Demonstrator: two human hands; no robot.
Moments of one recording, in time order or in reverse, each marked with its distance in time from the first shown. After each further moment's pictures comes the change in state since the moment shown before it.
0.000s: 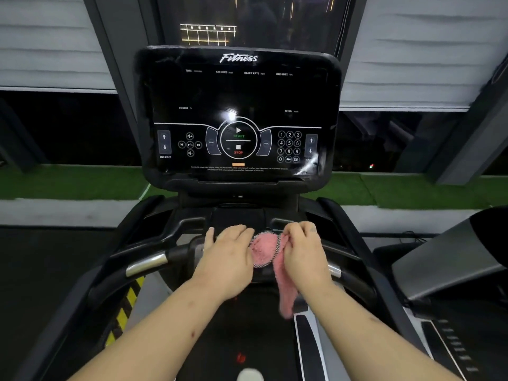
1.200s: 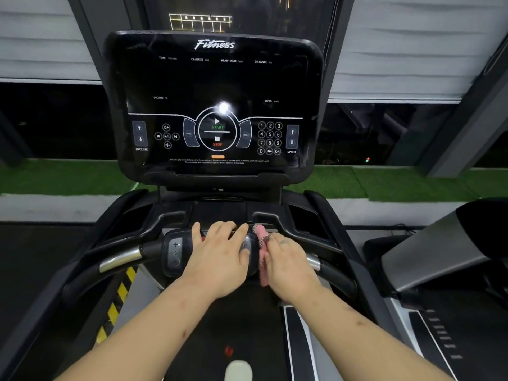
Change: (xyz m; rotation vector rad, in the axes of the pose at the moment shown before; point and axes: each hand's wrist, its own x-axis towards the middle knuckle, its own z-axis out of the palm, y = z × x) left_hand 0.003 0.033 0.017 0.124 -0.010 -0.006; right_hand -0.015 0.051 0.012 -0.311 -0.240 -0.290
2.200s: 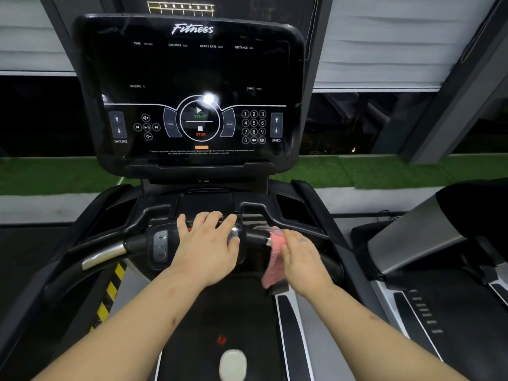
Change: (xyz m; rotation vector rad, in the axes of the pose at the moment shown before) left_hand 0.004 0.002 0.005 0.011 0.010 -0.011; right_hand -0.032 0.051 0.009 0.231 -0.014 0.312
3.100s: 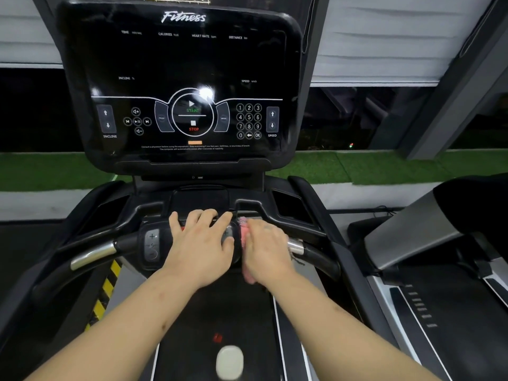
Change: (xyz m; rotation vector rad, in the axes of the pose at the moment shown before) left_hand 0.002 0.001 0.005 0.022 0.009 0.002; right_hand 0.017 -0.071 0.006 -0.099 0.081 -0.102
